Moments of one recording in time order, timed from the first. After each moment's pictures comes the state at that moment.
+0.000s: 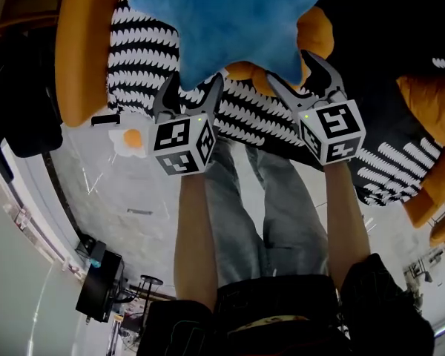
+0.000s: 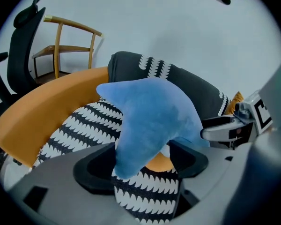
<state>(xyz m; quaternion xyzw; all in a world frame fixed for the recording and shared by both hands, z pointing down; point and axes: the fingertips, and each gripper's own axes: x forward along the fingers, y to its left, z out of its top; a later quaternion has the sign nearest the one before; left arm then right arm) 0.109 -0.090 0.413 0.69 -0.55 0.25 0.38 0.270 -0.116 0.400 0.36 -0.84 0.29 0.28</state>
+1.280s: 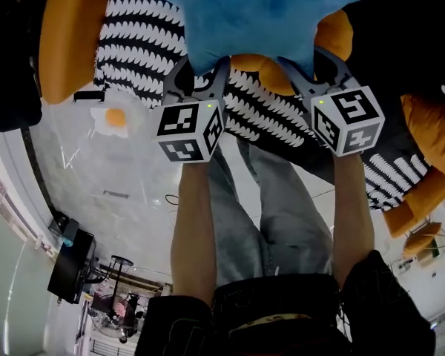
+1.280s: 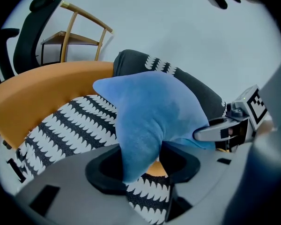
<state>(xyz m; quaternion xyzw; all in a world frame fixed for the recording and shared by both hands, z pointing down) 0.105 -0.090 0.452 0.69 -0.57 0.19 0.41 0.240 -0.127 0.439 0.28 -0.84 0.31 0.33</state>
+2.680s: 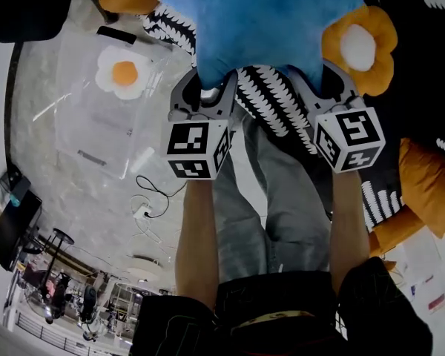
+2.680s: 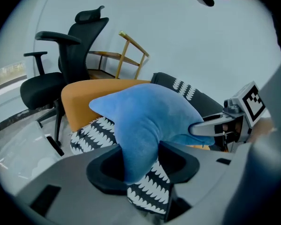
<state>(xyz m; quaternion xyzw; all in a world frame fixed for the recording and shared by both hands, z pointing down) -0.004 0.047 0.401 0.60 -0.68 0.13 0.40 0.108 -0.040 0.388 0.18 -0.90 0.21 0.35</state>
